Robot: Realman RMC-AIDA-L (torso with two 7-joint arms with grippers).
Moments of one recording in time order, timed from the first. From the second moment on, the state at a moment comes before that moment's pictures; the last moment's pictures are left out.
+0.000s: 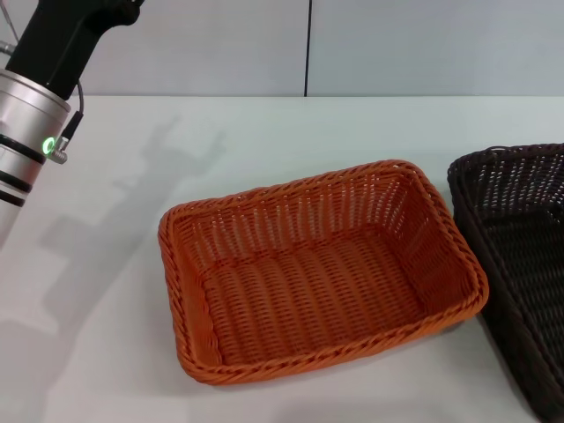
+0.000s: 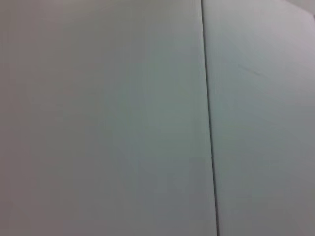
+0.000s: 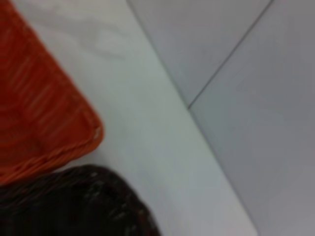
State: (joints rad) left arm -0.49 -2.07 1.53 0.54 0.10 1.21 -0.45; right arm 0.71 1.82 -0.72 -1.04 0.75 1.50 -1.75
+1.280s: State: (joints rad) left arm -0.49 -2.07 1.68 0.52 -0.02 1.22 -0.45; right arm 0.82 1.90 -0.86 -0.69 0.60 1.21 -1.98
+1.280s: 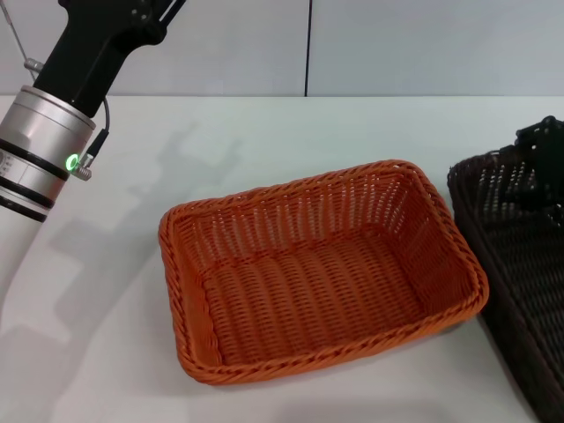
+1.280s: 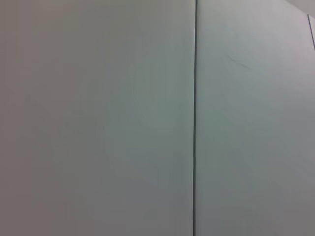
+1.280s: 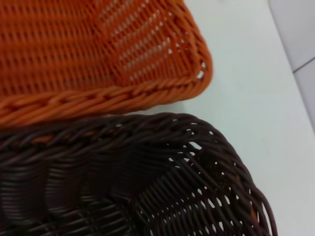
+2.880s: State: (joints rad) left arm -0.48 -2.07 1.64 0.49 -0.02 1.21 -0.45; right arm 0.69 1.90 -0.68 -1.02 0.58 1.63 -1.87
